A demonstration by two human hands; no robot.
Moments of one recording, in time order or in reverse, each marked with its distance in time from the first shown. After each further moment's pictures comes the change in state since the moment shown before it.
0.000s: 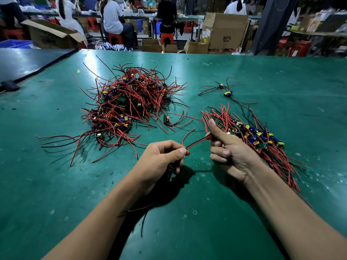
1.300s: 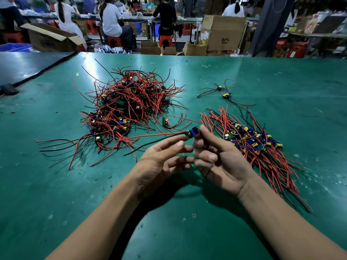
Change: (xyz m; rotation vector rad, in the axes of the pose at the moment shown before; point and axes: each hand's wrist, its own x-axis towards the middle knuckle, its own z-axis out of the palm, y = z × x) left_hand 0.006 0.004 0.004 -0.440 -0.029 -0.136; right_hand -0.021 0.006 0.025 0.298 -0.302 0.160
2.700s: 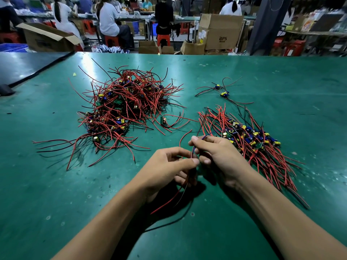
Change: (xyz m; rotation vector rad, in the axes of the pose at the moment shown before) left_hand -0.008 -0.007 0.011 0.449 -0.029 -0.060; right_hand 0.011 0.000 -0.027 -0.626 0.302 -0.177
